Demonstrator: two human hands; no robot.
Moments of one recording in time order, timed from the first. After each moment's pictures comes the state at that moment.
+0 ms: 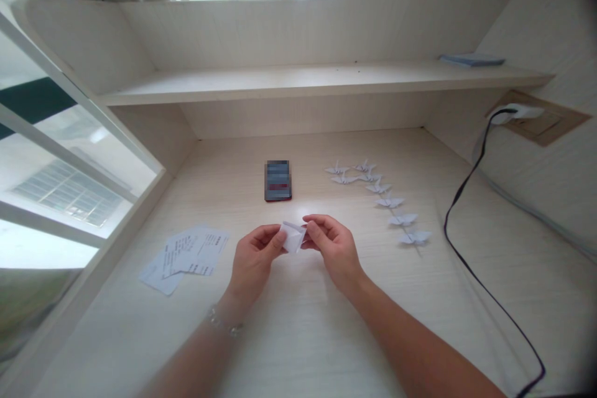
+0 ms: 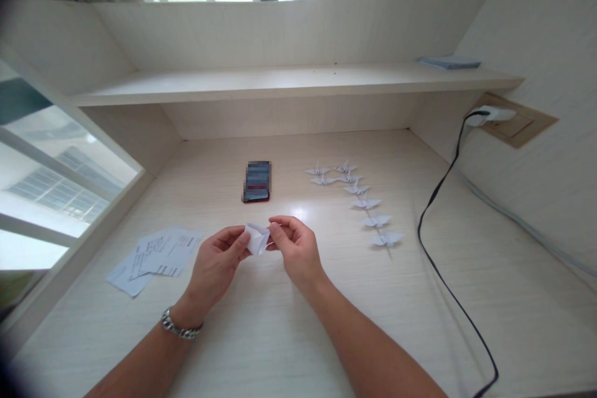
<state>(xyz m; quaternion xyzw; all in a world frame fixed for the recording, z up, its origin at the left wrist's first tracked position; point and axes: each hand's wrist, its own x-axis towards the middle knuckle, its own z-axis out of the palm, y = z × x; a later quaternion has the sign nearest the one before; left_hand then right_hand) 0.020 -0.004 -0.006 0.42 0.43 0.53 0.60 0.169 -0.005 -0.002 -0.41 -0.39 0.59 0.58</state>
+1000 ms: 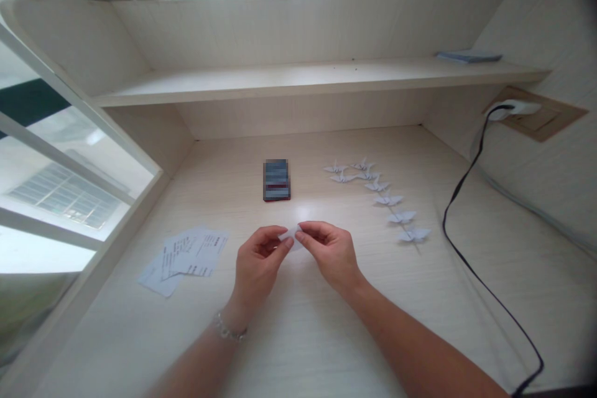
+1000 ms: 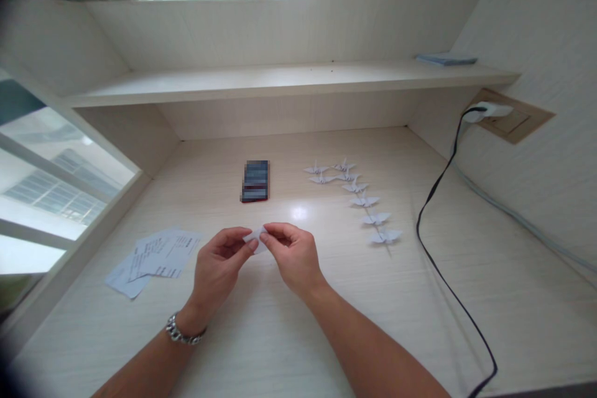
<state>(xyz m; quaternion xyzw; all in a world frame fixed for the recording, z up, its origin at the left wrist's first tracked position) 0.027 -0.012 -0.005 0.52 0.50 0.52 0.45 0.166 -0.008 -0.007 -0.49 -0.46 0.48 0.57</state>
